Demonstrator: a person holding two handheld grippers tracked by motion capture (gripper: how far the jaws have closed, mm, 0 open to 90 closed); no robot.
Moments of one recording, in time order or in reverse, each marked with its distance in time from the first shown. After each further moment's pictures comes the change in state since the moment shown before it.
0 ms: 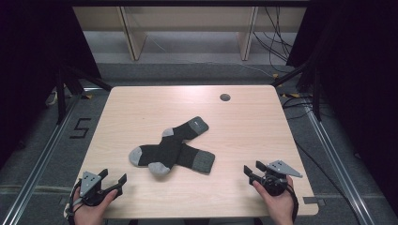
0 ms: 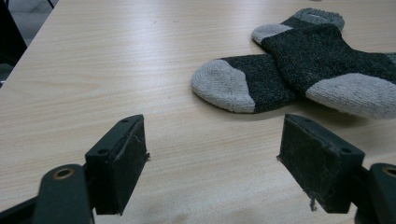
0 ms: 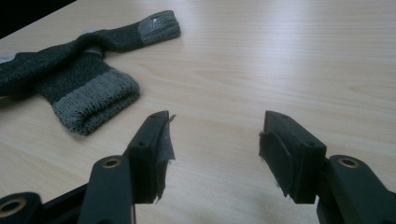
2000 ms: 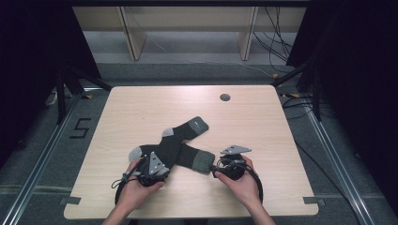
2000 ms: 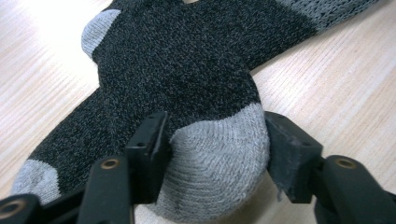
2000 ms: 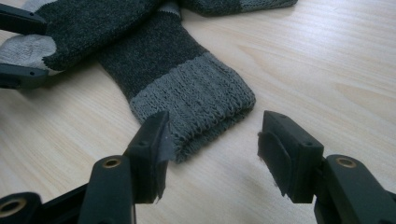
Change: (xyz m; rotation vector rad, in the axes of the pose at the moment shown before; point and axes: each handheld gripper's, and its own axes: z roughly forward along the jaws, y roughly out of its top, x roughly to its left) left arm -0.112 0.050 0.079 0.337 -0.232 0.571; right arm 0.085 0.045 0.070 0.311 0.090 -0.137
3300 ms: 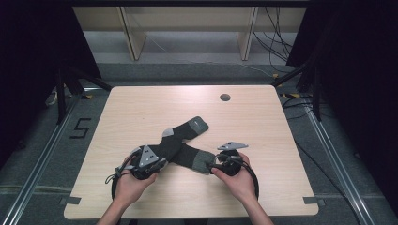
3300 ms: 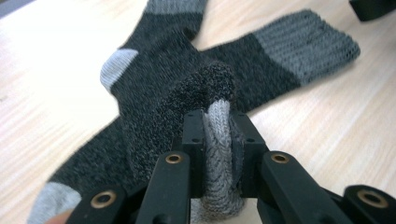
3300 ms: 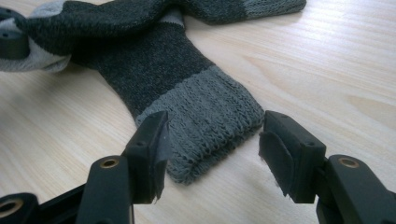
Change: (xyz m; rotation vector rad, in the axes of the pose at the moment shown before) left arm 0.022 0.015 -0.019 -0.117 -0.045 -0.045; right arm 0.003 0.011 0.008 0.002 0.027 0.046
